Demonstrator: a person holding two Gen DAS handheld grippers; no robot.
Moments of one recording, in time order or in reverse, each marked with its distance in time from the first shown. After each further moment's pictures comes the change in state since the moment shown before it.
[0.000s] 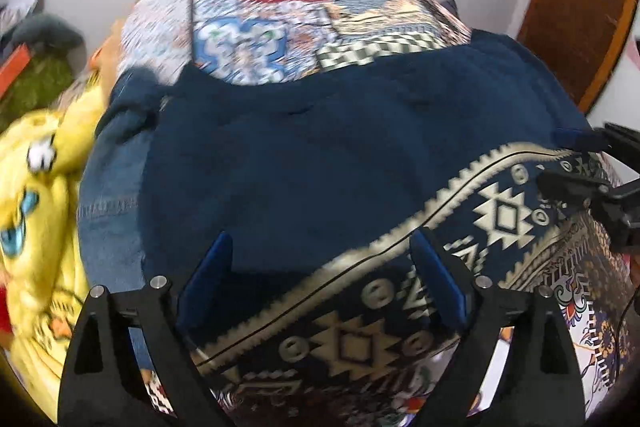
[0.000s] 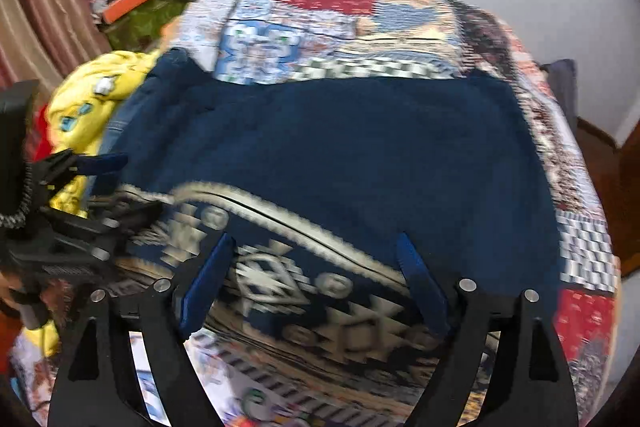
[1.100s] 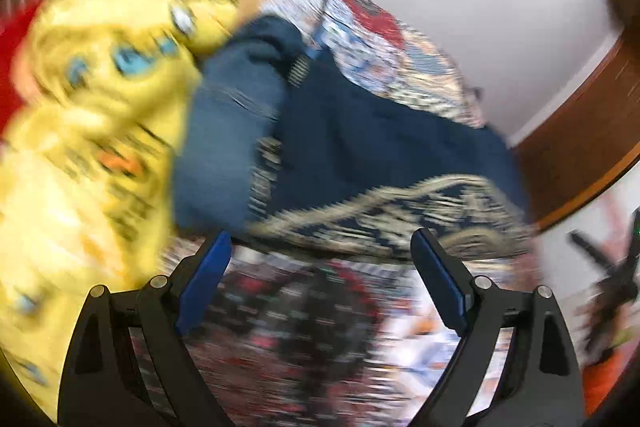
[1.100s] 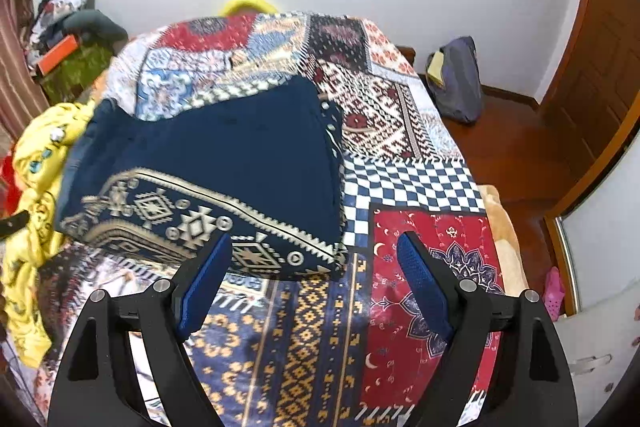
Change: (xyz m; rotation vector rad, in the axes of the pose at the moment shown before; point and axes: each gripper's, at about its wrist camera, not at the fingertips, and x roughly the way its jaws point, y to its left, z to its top) left arm -0.104 0.094 -0.084 -0.488 -0.051 -0.204; right arm -0.122 -0.066 -0.039 0.194 -0.061 -0.171
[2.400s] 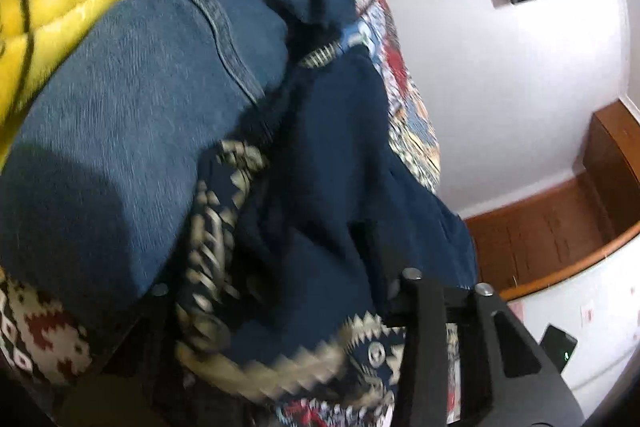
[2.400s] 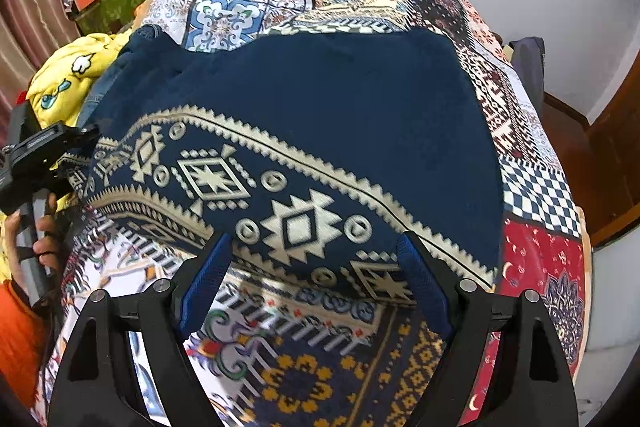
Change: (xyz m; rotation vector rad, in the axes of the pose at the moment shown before) left arm 0.137 0.036 0.026 -0.373 -0.103 -0.282; right arm 0.084 0.083 -0.002 -0.160 0.140 0.110
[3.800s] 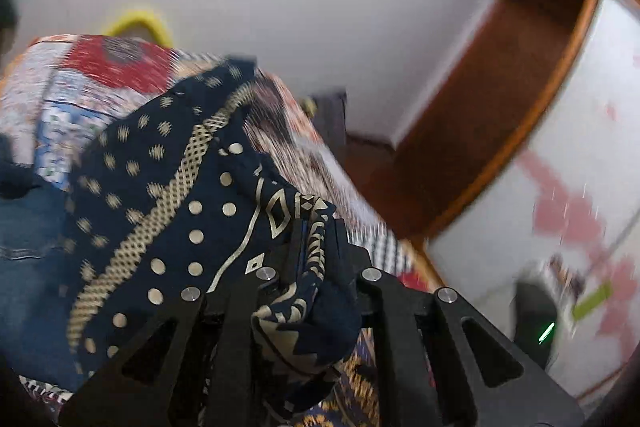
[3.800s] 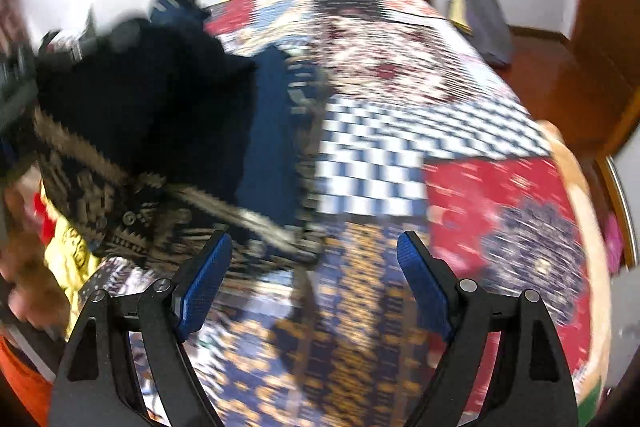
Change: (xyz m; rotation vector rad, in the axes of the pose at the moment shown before) left arm 0.072 -0.298 -0.135 0.751 0.147 -0.051; right arm -0.039 -0.107 -0.041 0.369 -0.054 0.066
